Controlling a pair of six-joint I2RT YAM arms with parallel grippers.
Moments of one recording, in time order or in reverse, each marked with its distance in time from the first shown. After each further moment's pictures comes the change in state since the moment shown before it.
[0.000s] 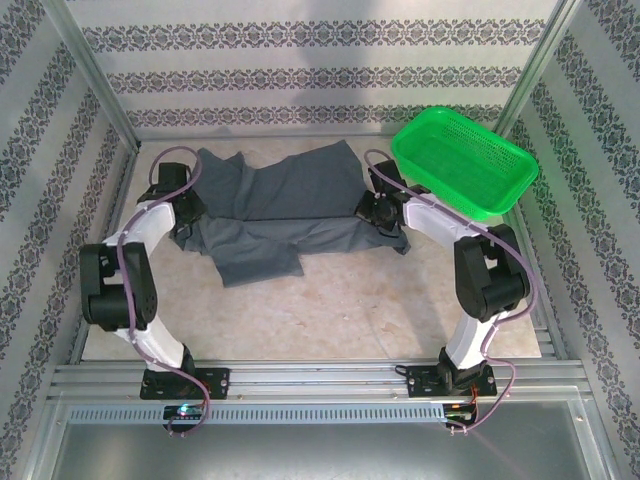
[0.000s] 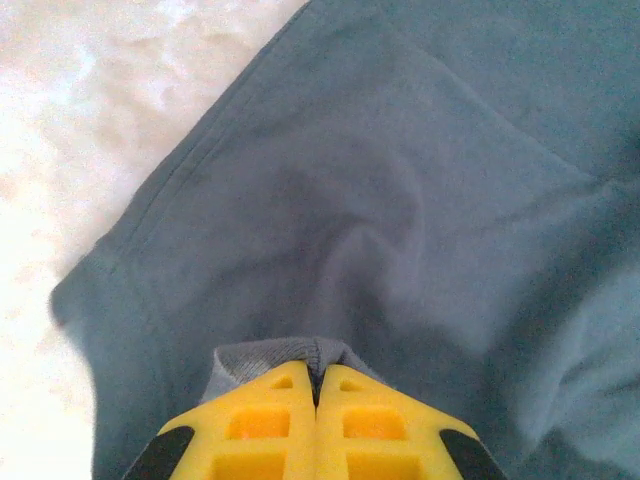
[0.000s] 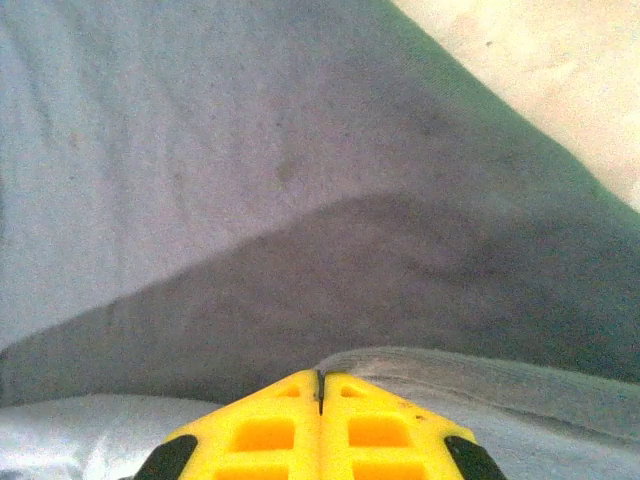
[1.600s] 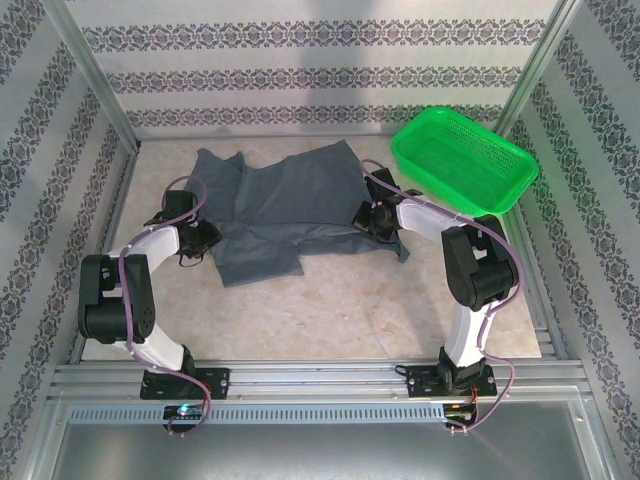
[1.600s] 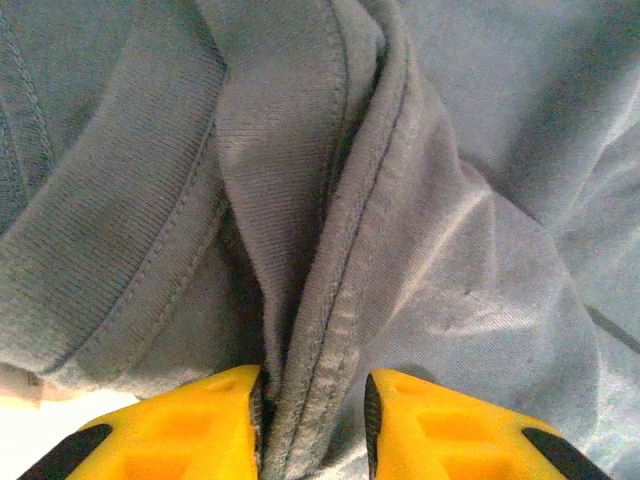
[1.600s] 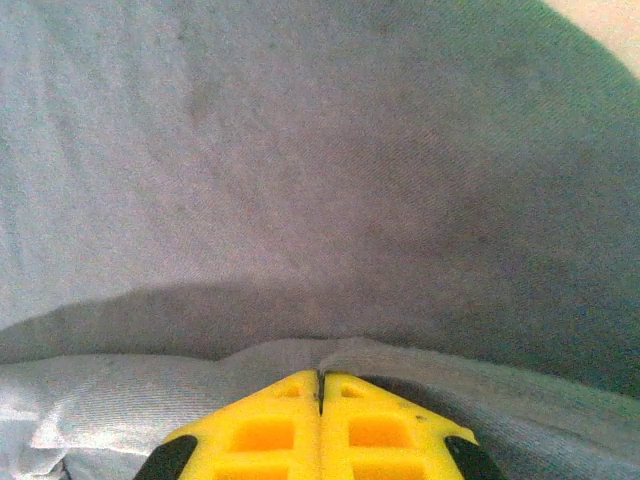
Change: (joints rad) left arm -0.027 -0.120 -0.272 0.074 0.259 -0.092; right arm -0.007 0.073 -0.022 -0.002 -0.053 0.009
